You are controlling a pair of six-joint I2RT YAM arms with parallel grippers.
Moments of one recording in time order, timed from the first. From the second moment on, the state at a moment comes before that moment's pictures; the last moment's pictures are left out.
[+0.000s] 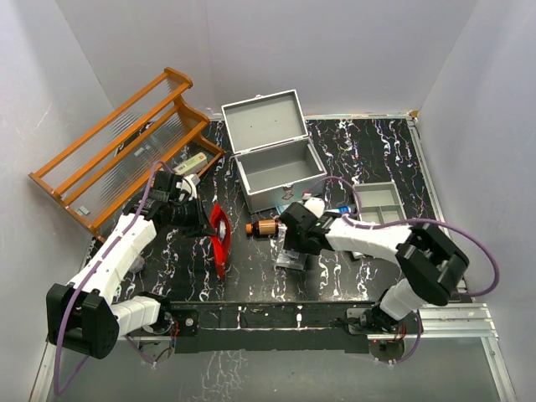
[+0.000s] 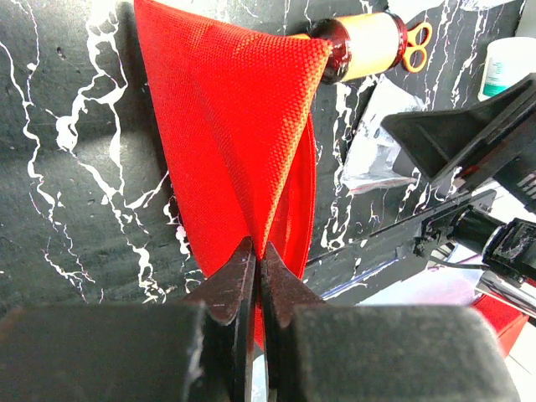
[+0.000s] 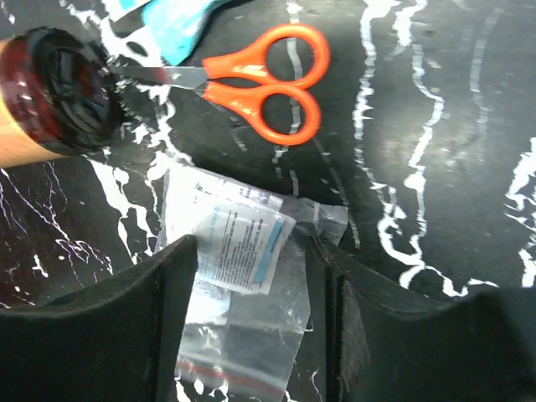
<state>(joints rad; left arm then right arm) -0.27 1.15 0.88 -0.80 0.40 -0.46 0.90 1.55 0.86 -0.48 0.28 0.94</state>
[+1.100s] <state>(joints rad) -0.27 1.15 0.88 -0.79 0.43 -0.43 0.66 1.59 0.90 -0.46 -0.16 0.21</state>
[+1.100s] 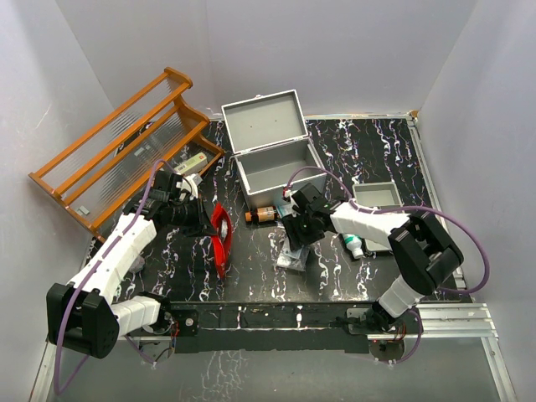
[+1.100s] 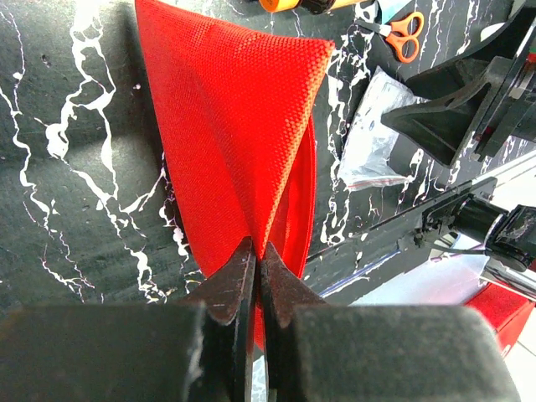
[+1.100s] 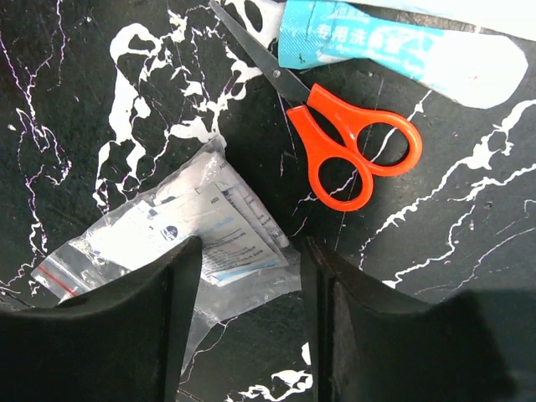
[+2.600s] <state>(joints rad) -0.27 1.16 0.96 -0.83 0.42 -0.39 1.07 1.47 1.15 -0.33 0.32 1.22</state>
